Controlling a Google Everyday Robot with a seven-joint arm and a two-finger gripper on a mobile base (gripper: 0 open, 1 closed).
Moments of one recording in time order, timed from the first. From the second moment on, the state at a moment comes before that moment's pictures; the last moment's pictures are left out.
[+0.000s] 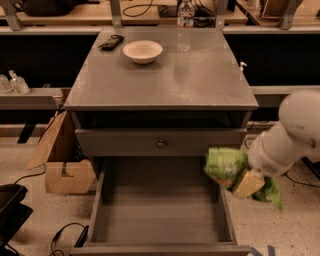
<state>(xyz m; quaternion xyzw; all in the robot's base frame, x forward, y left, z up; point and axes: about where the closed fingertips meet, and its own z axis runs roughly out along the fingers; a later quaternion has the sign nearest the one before) 0.470 -0.238 0.732 -0.55 0.82 0.03 0.14</state>
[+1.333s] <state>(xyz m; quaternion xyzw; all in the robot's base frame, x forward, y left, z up) 0.488 -0.179 0.525 -0.50 0.83 0.18 0.17</state>
